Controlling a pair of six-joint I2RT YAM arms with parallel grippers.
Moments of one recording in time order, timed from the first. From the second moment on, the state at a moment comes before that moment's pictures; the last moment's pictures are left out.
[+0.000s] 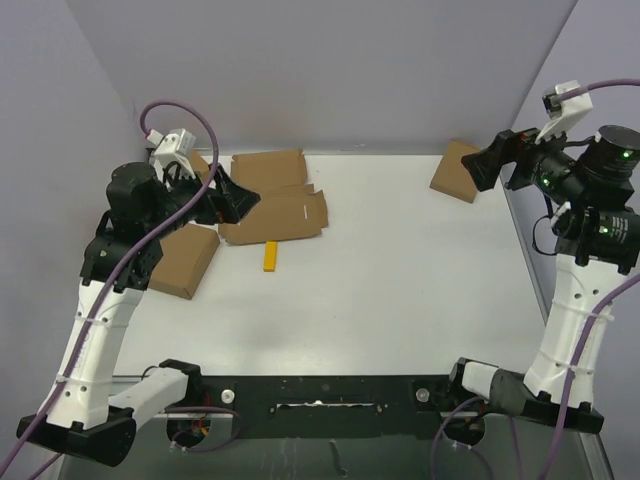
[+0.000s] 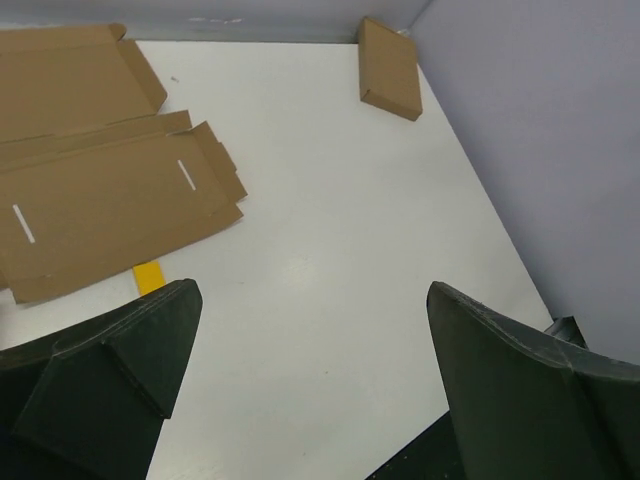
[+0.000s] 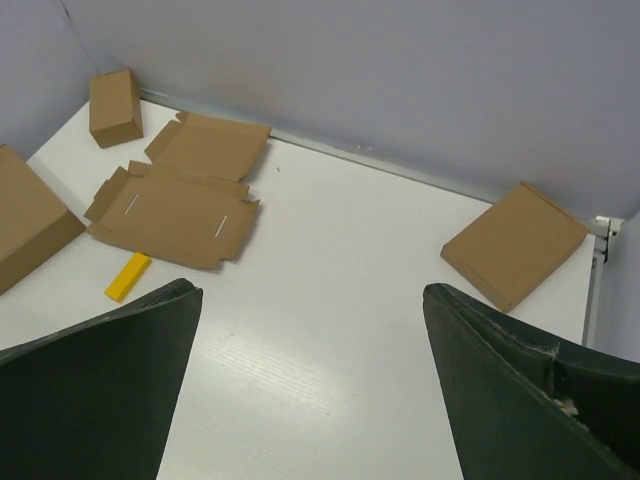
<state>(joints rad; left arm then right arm) -0.25 1.04 1.41 -0.61 0.37 -0.43 -0.27 1.18 1.84 -0.86 -0.70 -0.07</state>
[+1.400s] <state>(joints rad) -0.03 1.63 1.26 -0.27 0.19 -0.36 -0.18 1.08 0.83 -0.37 -1.03 -0.18</state>
